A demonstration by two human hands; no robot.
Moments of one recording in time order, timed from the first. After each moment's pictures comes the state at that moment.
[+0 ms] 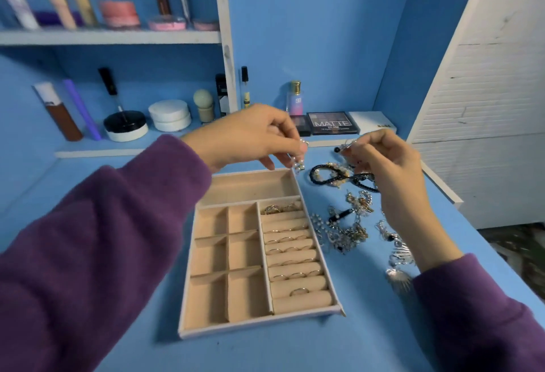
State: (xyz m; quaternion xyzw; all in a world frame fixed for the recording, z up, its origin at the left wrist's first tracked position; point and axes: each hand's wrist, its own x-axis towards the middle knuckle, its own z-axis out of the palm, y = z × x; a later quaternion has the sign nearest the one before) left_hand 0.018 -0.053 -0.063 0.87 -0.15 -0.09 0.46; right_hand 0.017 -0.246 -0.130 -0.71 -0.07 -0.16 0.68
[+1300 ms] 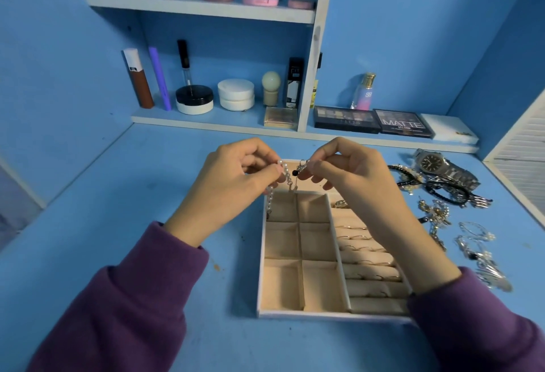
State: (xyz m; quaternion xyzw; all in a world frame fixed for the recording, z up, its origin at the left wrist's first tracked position) left_hand -0.053 0.037 -0.128 0.82 0.00 0.13 0.56; right_hand -0.014 -0.126 -0.121 -0.79 -0.19 0.01 0.58
